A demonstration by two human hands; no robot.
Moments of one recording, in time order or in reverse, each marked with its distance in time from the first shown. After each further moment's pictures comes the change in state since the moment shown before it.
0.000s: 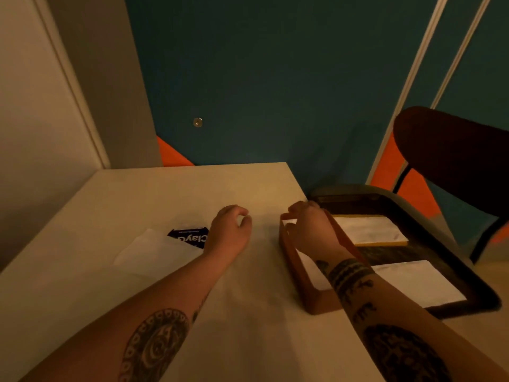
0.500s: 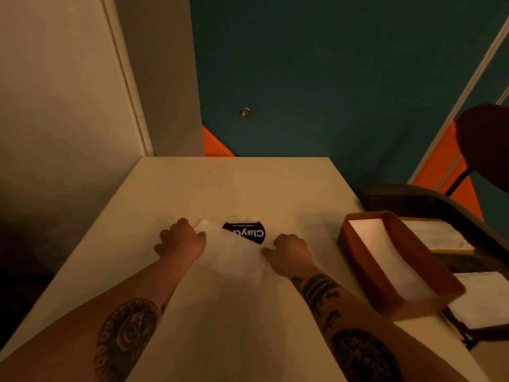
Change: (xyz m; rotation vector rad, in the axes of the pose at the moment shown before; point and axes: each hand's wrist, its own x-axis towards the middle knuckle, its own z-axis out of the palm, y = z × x) left_hand 0.016 -0.179 -0.139 0.393 -0.023 -0.528; right_hand -0.009 -0.121 0.145 -0.098 -0.366 0.121
